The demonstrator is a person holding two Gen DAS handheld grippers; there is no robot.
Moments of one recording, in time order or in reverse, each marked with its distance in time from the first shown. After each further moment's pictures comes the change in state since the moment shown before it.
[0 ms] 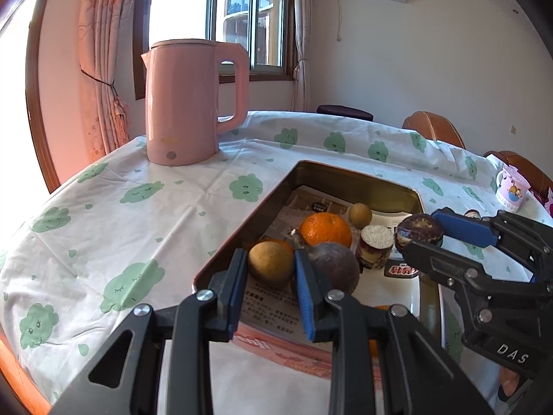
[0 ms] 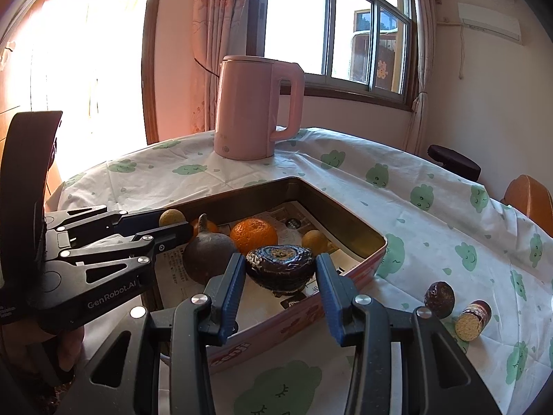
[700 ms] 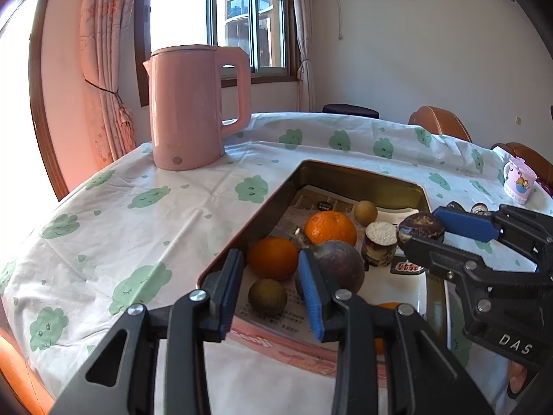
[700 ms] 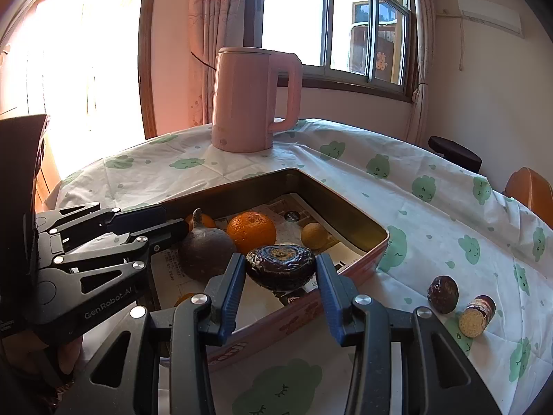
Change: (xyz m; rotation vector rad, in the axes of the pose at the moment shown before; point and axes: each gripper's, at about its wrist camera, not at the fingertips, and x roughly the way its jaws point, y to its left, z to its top) left arm -0.003 -0.003 -0.001 0.028 -0.010 0.042; right arm 0.006 -0.003 0.001 0.021 0.029 0.001
